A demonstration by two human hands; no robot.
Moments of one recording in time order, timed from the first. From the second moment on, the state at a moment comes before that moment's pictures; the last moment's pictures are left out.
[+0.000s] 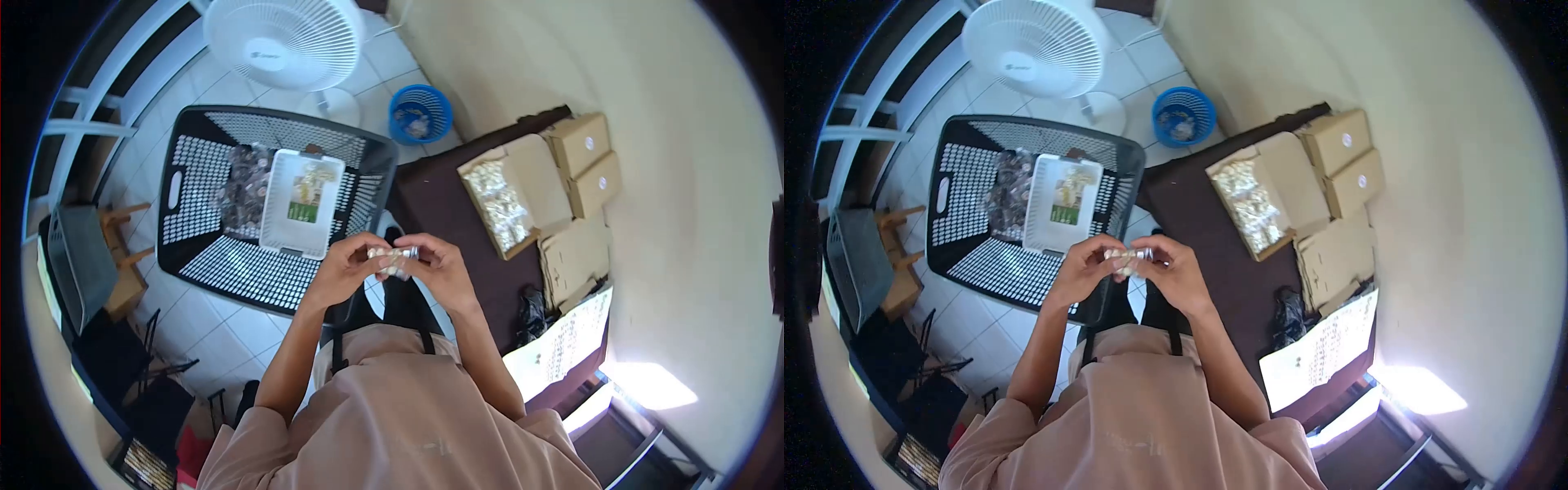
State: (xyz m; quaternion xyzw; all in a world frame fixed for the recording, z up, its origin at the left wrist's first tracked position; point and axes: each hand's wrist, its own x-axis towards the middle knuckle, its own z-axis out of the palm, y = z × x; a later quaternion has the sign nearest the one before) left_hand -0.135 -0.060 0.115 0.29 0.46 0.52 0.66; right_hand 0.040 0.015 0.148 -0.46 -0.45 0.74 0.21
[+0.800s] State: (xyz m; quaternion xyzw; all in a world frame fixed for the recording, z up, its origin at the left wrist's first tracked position) left_hand 0.010 -0.009 0.107 0.25 0.43 0.44 0.74; right_hand 0.223 0.056 0.134 -0.56 -0.45 0.66 0.24
